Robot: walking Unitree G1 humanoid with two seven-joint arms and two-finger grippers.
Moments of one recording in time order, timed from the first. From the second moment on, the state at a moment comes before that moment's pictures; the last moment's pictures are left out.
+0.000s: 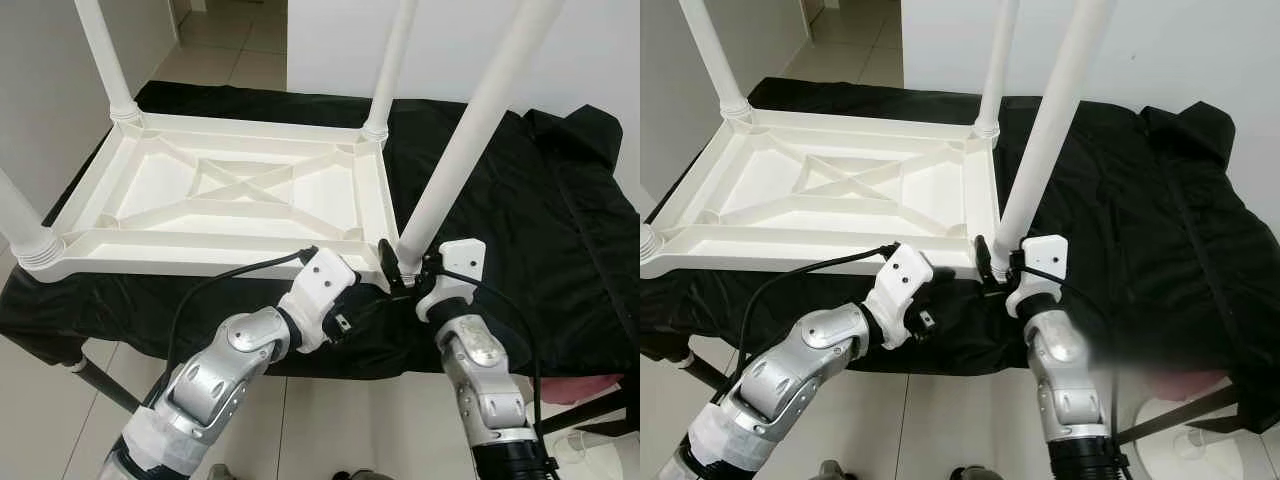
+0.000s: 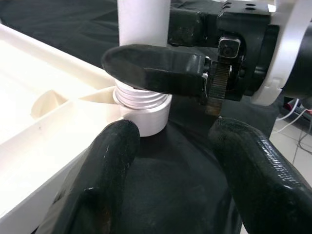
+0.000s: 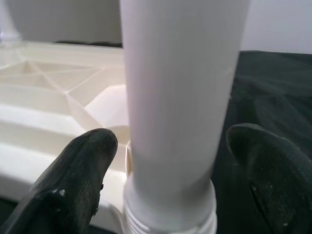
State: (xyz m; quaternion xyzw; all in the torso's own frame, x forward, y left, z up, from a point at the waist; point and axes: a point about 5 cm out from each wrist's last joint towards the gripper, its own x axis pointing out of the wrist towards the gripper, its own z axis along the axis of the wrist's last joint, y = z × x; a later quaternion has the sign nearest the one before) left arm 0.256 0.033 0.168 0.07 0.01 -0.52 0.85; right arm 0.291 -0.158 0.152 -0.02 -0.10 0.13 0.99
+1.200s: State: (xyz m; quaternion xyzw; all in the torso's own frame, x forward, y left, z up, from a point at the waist) left arm 0.259 0.029 0.172 0.08 -0.01 -0.51 0.86; right arm 0.326 -0.168 0.149 -0.07 -0.07 0.32 0.94
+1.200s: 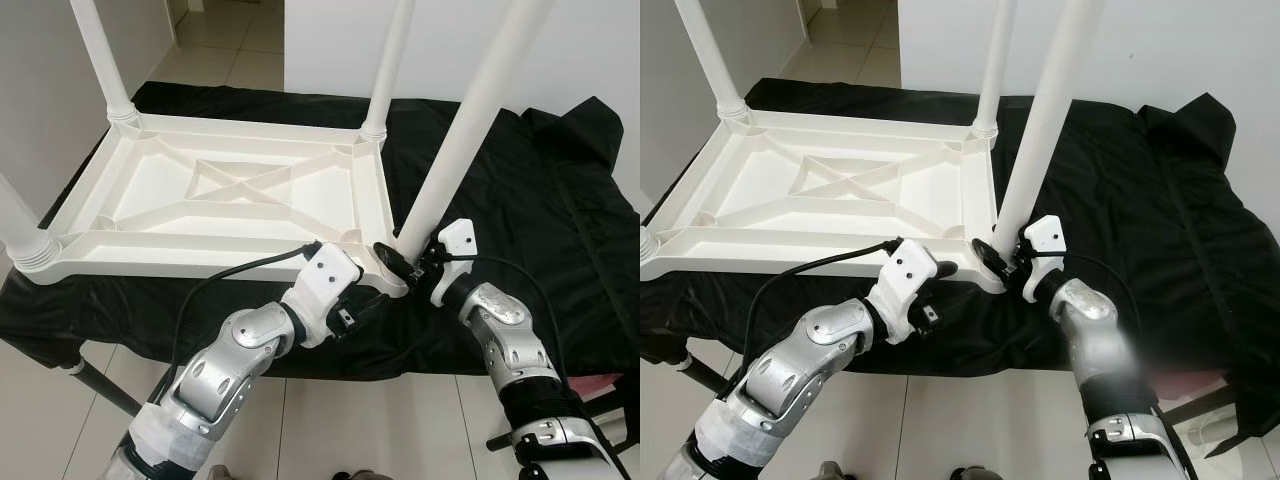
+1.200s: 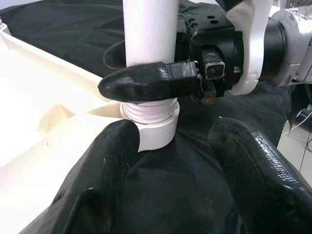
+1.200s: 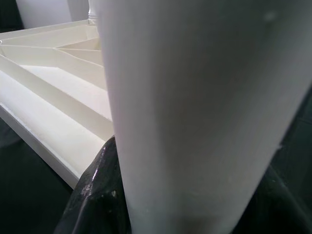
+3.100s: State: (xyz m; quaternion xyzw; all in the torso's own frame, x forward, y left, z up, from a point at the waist) left arm 0.276 0.041 0.163 0.08 0.00 -0.46 0.88; right arm 0.286 -0.137 0.150 0.06 -0.08 0.02 0.99
